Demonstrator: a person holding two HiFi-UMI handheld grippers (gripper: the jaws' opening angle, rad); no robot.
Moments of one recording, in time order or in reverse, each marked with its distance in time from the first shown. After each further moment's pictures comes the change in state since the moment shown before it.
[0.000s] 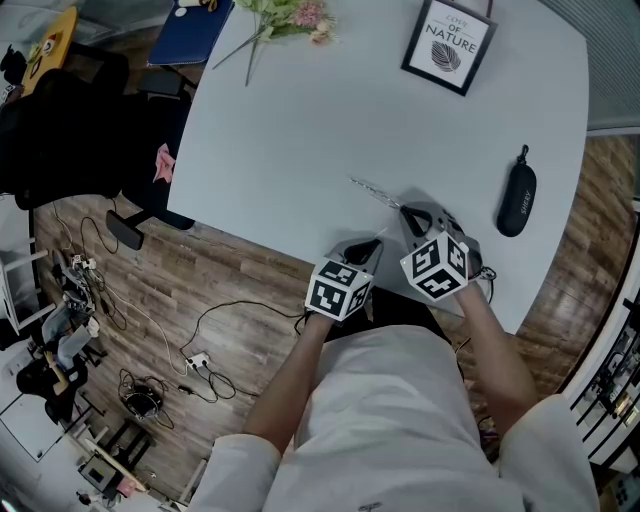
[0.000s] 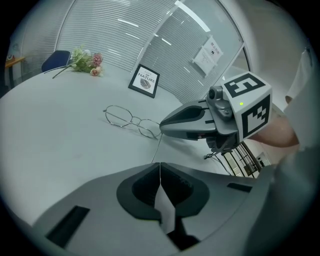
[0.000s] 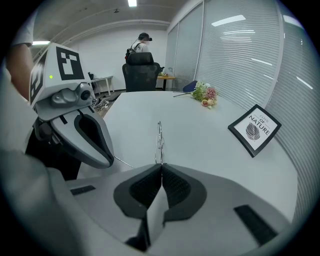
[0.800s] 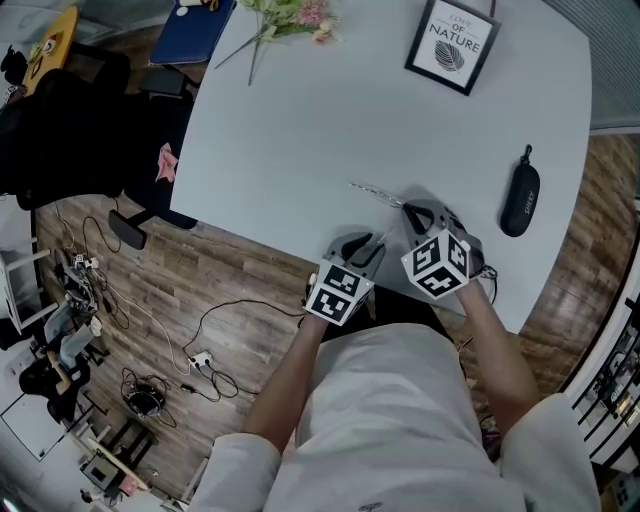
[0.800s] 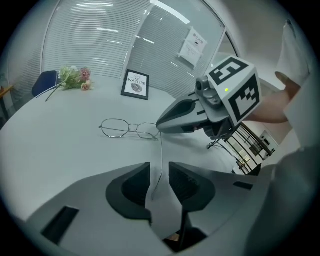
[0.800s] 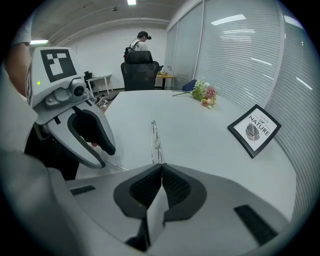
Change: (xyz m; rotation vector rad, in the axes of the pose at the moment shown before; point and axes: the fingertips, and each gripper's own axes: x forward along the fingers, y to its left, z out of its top) left arm -0.007 0.009 0.003 0.205 -0.004 0.049; right arm 0.005 -0.003 0.003 0.005 0.017 -0.011
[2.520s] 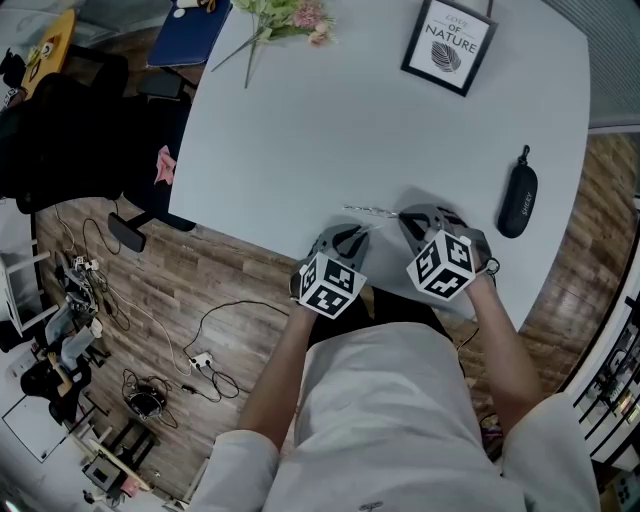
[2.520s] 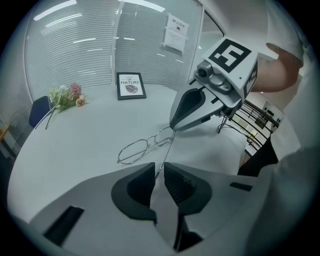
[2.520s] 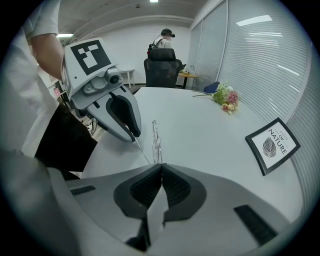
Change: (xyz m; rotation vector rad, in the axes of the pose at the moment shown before) left arm -0.004 0.031 0.003 0.226 0.099 0.093; right arm -0.005 0.016 -0.004 -0.202 0.018 0.160
